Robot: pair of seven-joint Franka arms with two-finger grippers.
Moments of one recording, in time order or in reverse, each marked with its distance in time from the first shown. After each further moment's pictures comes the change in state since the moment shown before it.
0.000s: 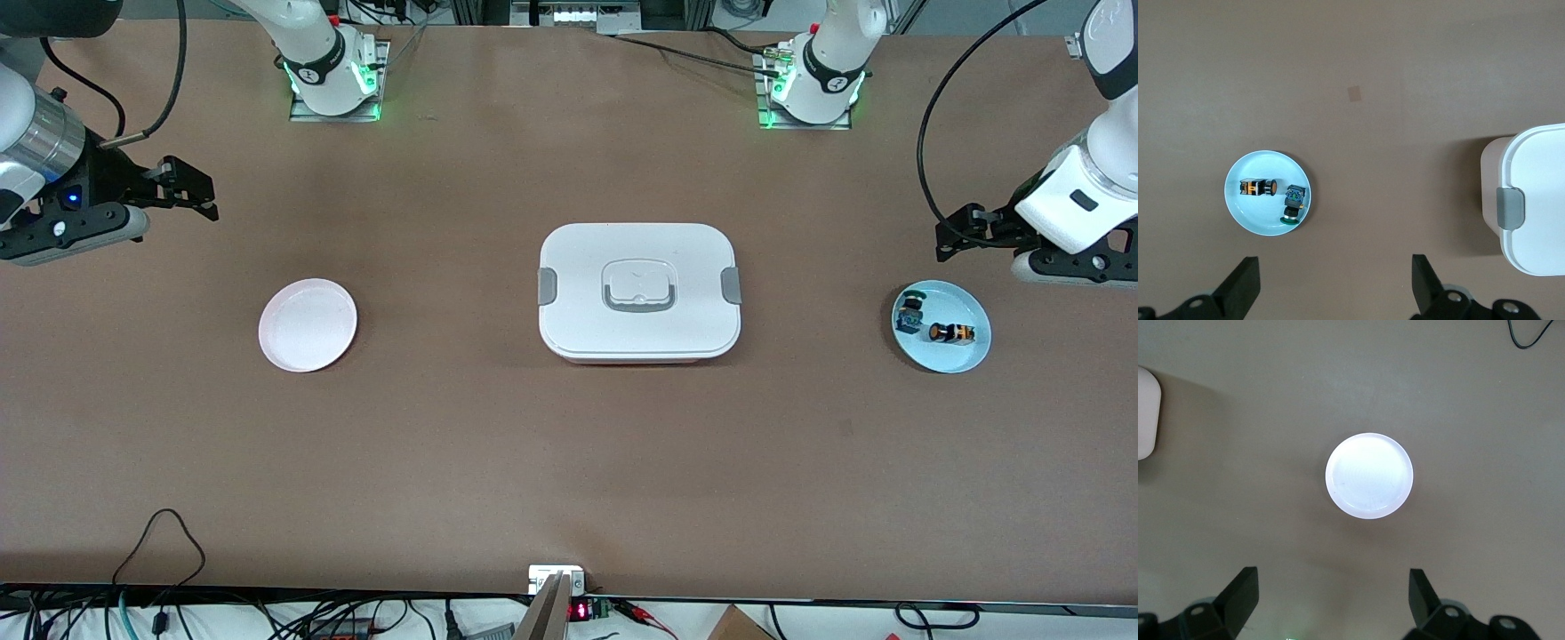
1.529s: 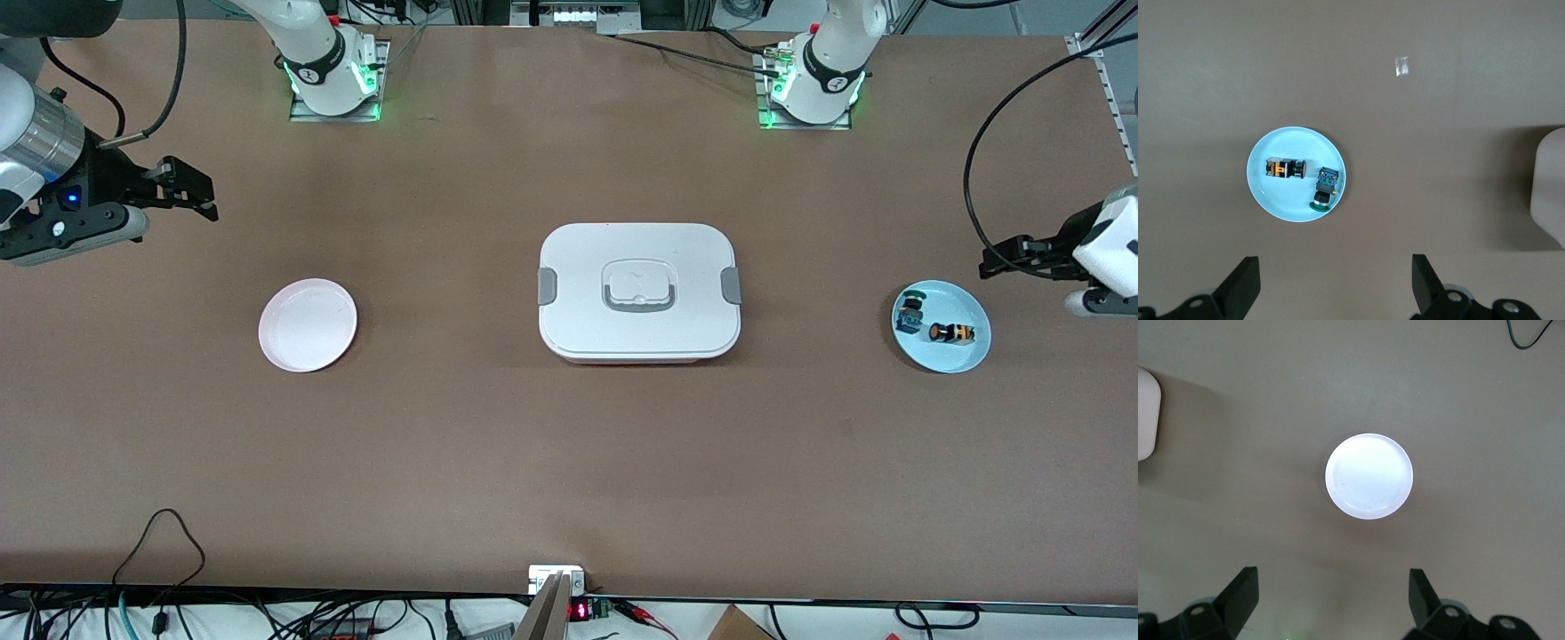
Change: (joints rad) left arm 0.139 0.110 0.016 -0.003 0.003 -0.002 0.101; right arm 0.002 0.000 -0.001 0.000 0.000 0.001 0.001
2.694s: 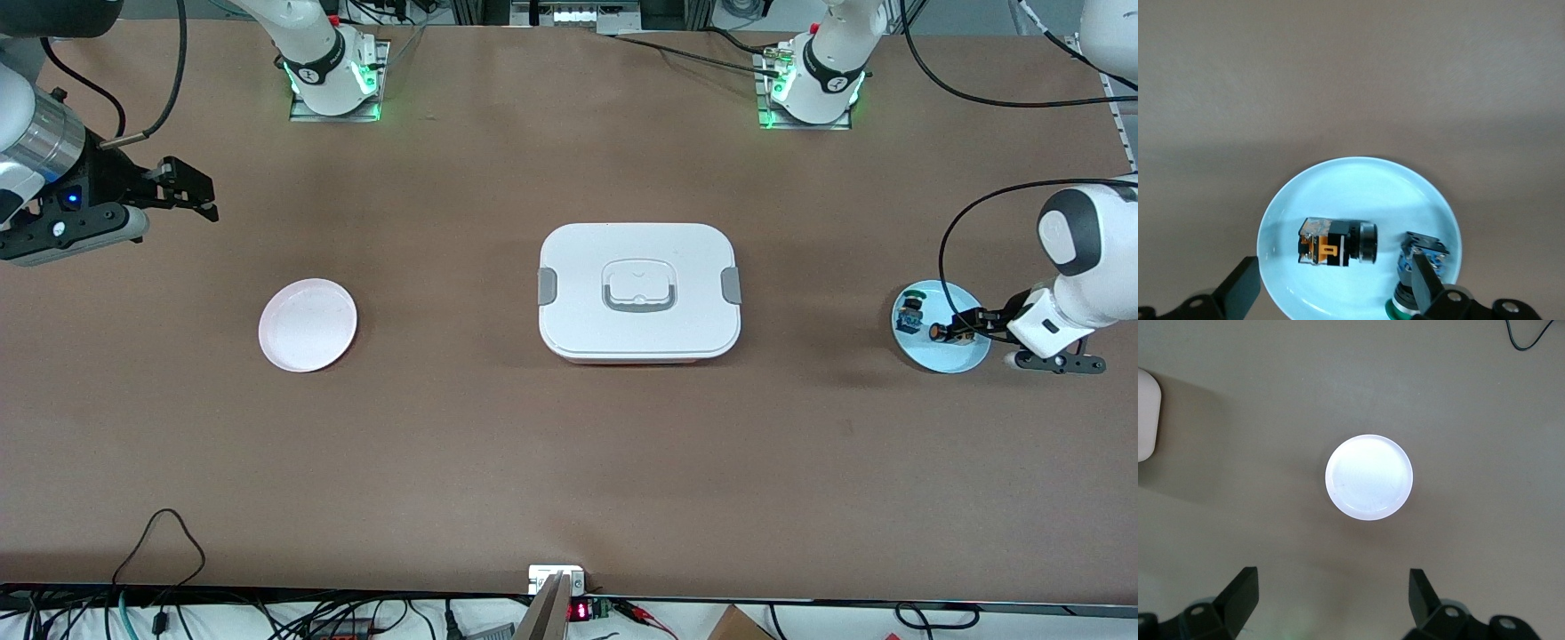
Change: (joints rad) left arm 0.190 0.277 0.004 -0.288 0.074 0.633 0.173; right arm 0.001 0.000 0.000 0.000 0.000 0.003 0.001
